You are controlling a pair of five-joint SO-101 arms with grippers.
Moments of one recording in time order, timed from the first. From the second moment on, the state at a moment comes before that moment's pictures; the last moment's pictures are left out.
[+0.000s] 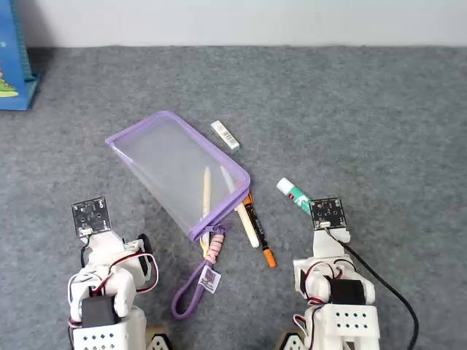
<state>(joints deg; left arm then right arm) -11.5 -102.6 97.0 71.2 14.9 -0.6 -80.8 93.0 63.3 5.6</state>
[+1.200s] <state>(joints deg) -11.5 -102.6 97.0 71.2 14.9 -21.2 -80.1 71.5 72.9 -4.9</state>
